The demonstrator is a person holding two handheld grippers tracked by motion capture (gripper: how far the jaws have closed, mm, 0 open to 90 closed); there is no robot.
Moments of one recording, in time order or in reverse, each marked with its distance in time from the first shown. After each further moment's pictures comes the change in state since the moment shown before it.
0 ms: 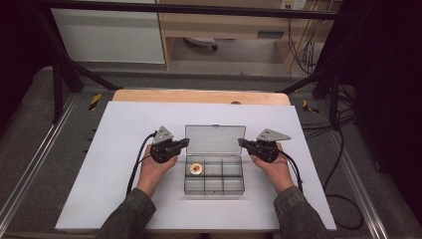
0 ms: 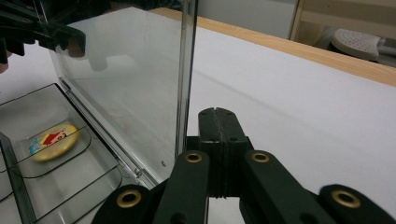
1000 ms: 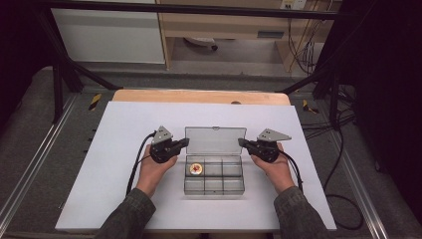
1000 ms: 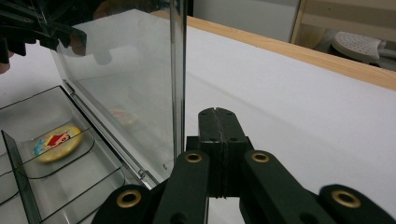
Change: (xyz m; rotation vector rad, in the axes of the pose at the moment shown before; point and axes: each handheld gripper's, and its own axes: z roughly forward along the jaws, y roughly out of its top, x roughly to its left) left arm -0.001 0.002 -0.003 -0.009 -0.003 0.001; right arm 0.001 0.002 -0.002 -0.006 0.003 -0.007
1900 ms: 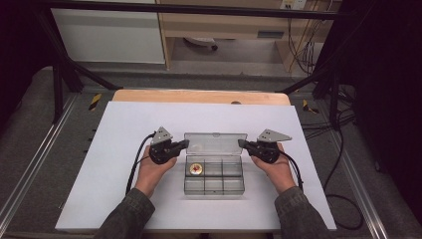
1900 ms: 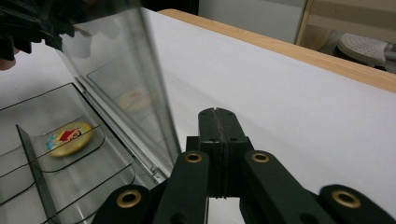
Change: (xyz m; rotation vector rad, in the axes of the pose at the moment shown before) left arm -0.004 0.000 -0.005 0.028 -0.030 -0.004; right arm 0.004 0.003 -0.004 0.006 0.020 -0.018
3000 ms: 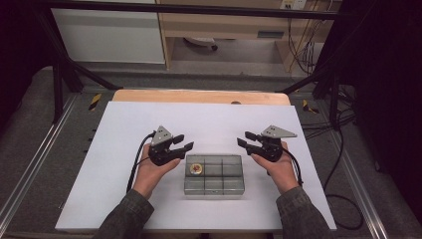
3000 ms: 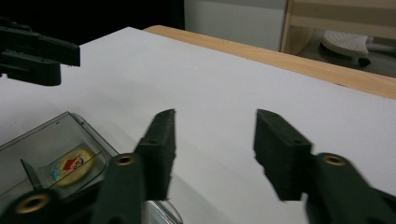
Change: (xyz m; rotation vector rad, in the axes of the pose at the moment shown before) left arm -0.013 0.013 -0.009 -0.027 0.072 0.029; right arm 0.001 0.016 -0.010 -0.026 -0.051 0.088
